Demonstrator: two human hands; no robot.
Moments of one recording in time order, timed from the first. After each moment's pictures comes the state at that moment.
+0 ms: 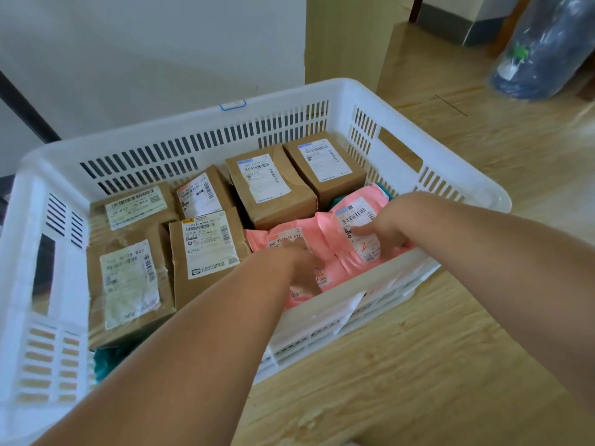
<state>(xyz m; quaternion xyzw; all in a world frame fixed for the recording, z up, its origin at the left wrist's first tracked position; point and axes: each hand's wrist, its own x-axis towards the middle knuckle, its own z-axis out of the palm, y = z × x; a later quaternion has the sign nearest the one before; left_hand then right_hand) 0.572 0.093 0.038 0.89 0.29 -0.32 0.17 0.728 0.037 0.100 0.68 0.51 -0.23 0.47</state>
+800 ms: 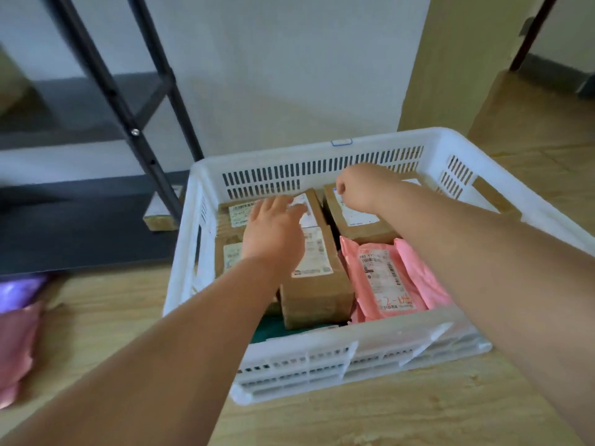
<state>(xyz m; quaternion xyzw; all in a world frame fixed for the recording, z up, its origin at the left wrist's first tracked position) 0.439 0.121 0.108 0.85 0.51 0.15 0.04 0.622 0.150 0.138 0.74 0.67 -0.06 0.01</state>
